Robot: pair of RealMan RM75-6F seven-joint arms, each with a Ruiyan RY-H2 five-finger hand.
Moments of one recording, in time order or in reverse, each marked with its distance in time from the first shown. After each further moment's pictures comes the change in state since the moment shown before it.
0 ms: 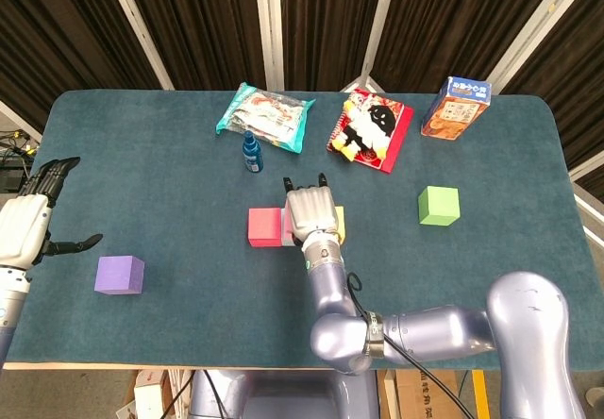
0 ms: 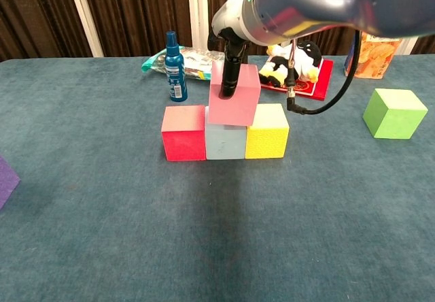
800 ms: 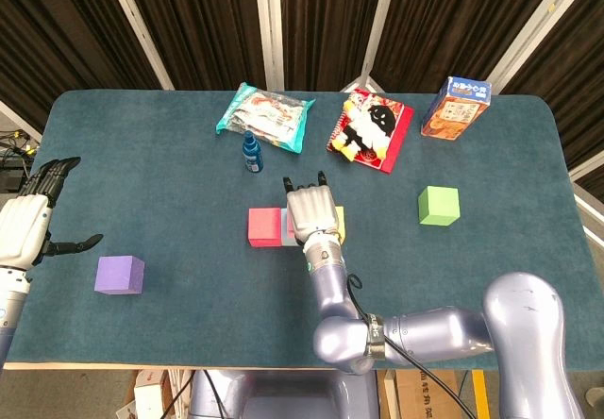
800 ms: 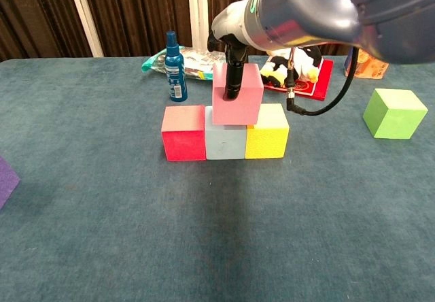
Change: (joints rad) left arm 0.002 0.002 0.000 -0.004 0.005 0.005 -0.003; right arm -0.009 -0.010 -0.040 0.005 -0.068 -0.003 -0.020
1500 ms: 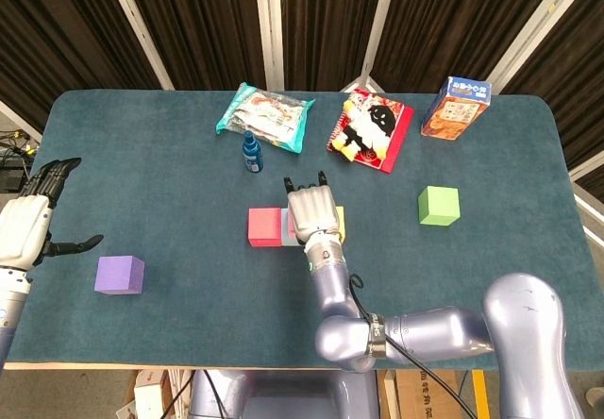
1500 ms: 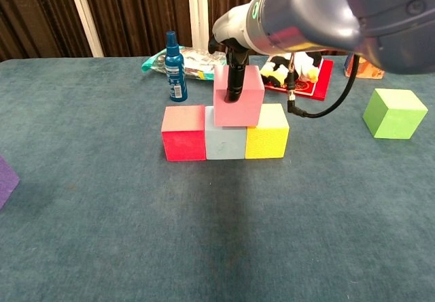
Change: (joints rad) left arm -0.001 -0.003 0.003 0.002 0.001 -0.003 0.006; right arm -0.012 -0.005 -0.008 0.016 -0.013 -0.019 -0.001
